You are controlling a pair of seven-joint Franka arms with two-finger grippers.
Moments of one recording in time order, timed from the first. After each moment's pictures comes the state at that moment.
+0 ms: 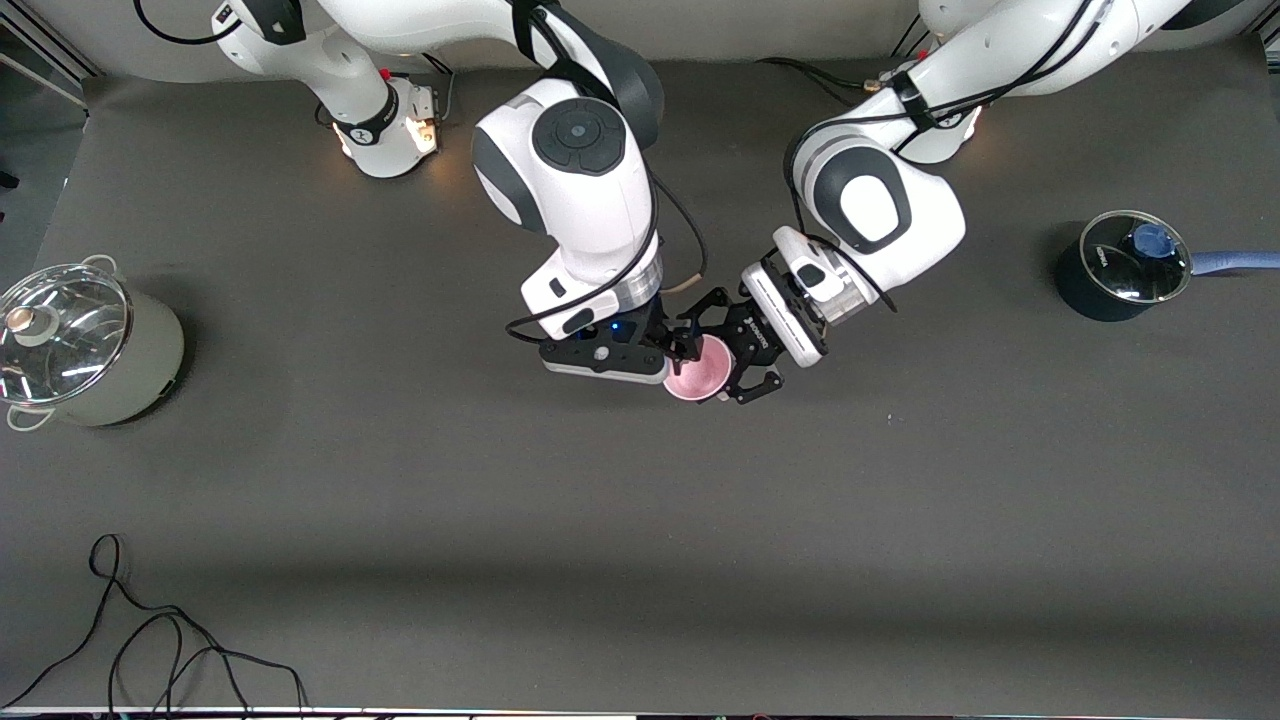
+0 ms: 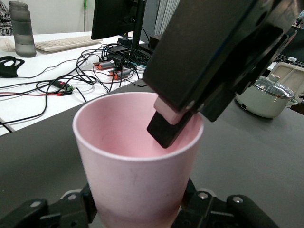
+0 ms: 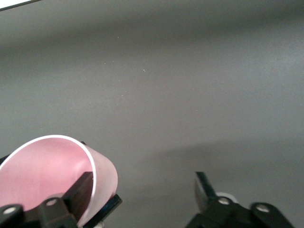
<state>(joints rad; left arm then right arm) 0.39 0.59 -1.21 -1.91 -1.71 3.10 2.06 0.82 0.66 -0.15 -1.05 0.03 1.87 0.92</state>
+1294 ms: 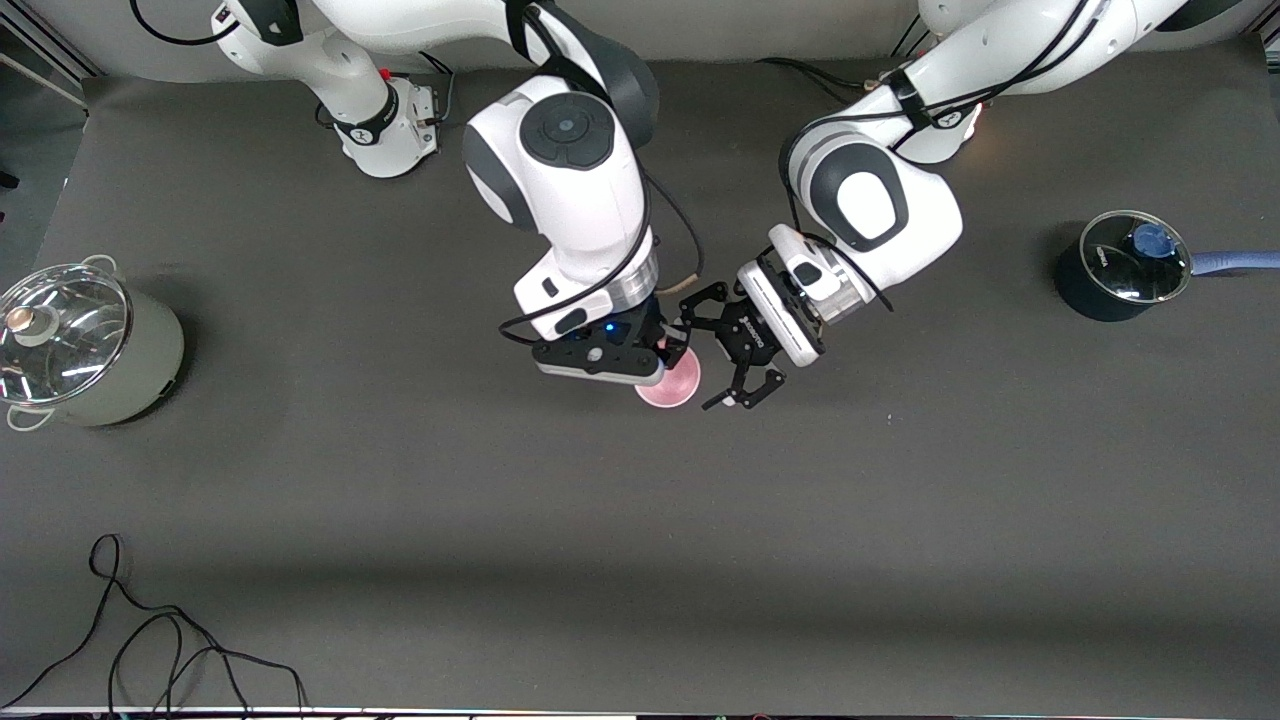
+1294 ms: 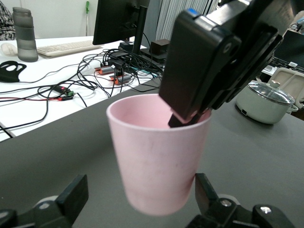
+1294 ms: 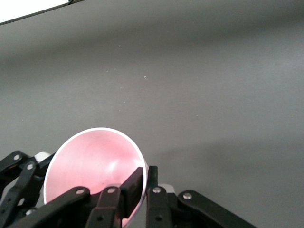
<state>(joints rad) 0.38 0.59 -1.21 -1.88 -1.71 3.11 2.06 0.80 0.65 -0.15 -1.03 0.04 1.86 0.92</state>
